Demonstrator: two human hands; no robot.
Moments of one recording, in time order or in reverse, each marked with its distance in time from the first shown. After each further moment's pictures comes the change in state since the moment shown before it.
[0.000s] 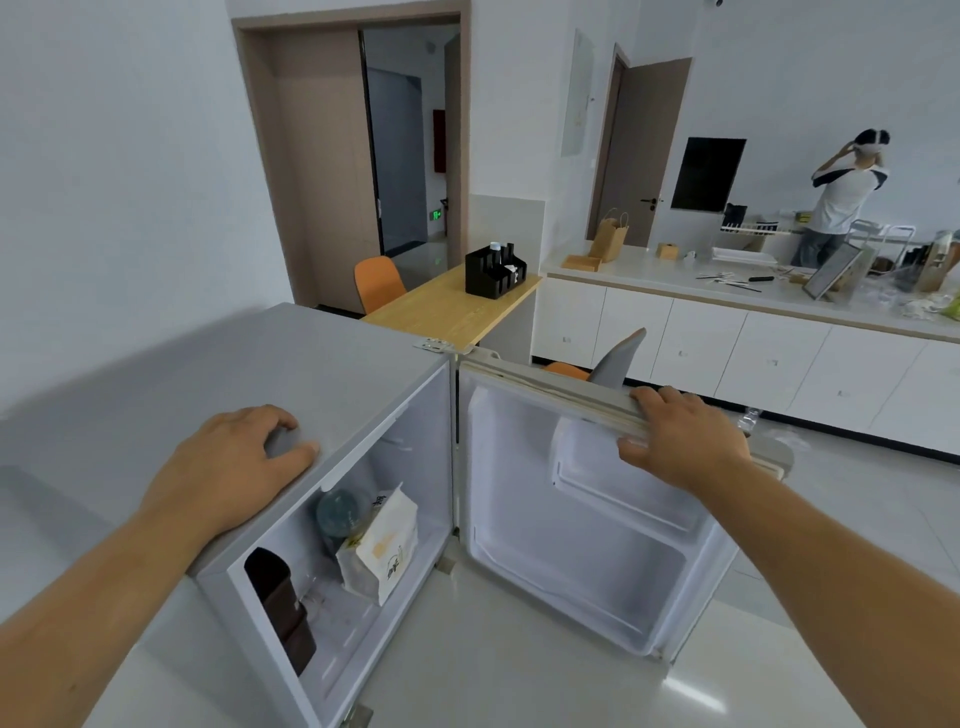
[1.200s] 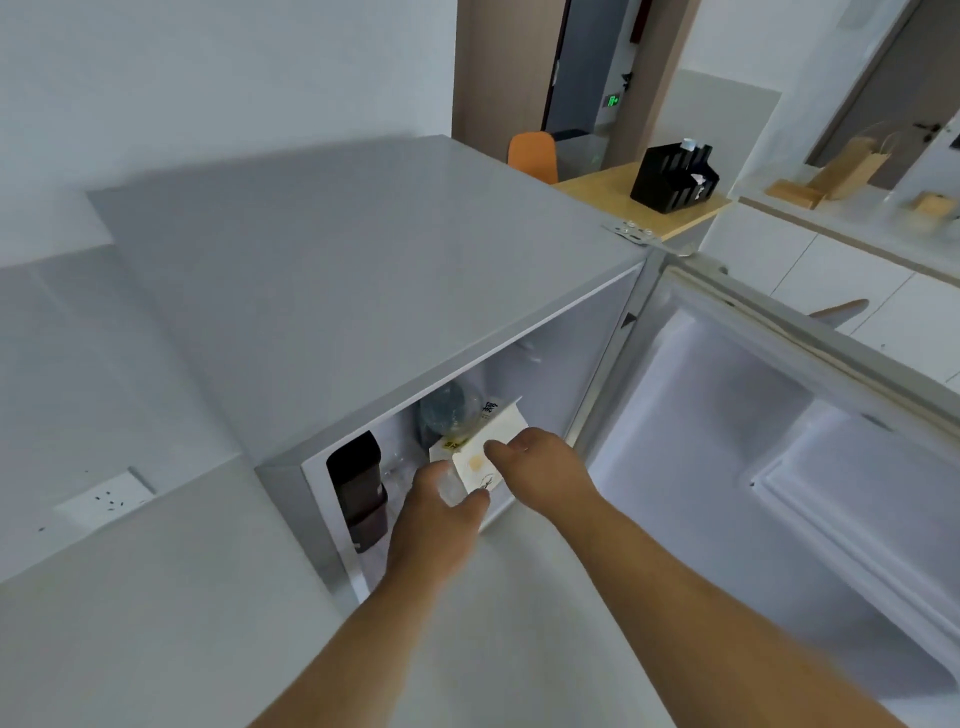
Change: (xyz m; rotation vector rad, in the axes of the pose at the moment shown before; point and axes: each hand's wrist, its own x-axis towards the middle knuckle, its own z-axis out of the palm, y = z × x) left_hand -0.072 0.030 0.233 -0.784 -0.109 -0.767; right_hand -0.001 -0.314 0.157 0.710 -0.654 -0.054
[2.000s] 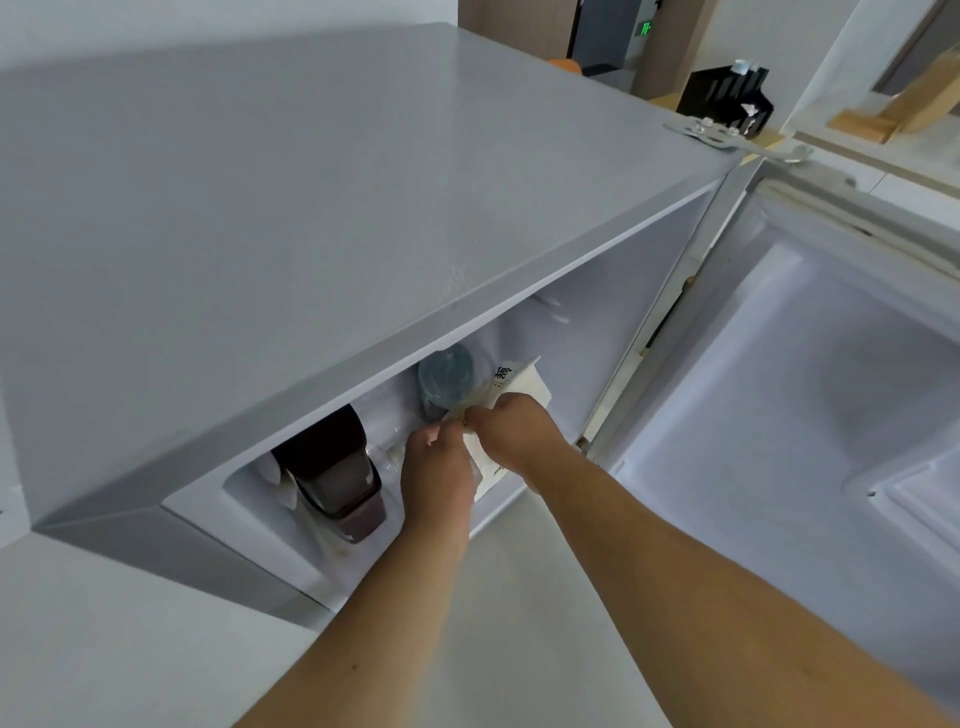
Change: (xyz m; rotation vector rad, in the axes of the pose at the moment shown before) left_hand 0.082 -0.013 0.042 -0.555 0.203 -0.251; right_hand 0.079 0.001 0.054 0.241 -0.115 0.013
